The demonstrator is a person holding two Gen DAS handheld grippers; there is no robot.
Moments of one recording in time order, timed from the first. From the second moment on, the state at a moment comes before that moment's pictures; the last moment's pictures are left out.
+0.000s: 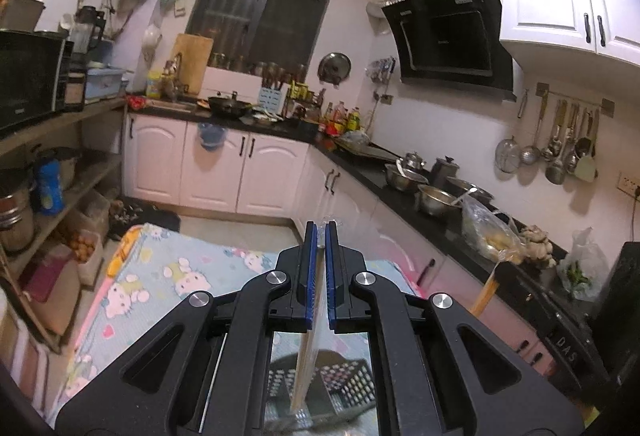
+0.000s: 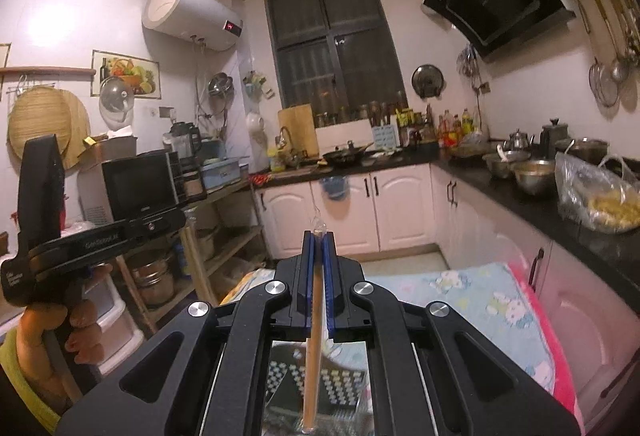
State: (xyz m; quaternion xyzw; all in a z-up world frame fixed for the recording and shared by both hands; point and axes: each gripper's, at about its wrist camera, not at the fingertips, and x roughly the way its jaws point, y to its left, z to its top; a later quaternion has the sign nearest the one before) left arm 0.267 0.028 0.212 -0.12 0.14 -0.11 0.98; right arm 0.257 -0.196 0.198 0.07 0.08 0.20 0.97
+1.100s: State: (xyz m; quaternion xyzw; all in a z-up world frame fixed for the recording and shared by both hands) left arm 0.283 0.054 0.090 -0.17 0.19 -0.09 0.96; right arm 0.308 -0.170 0.101 0.06 0.10 0.16 0.98
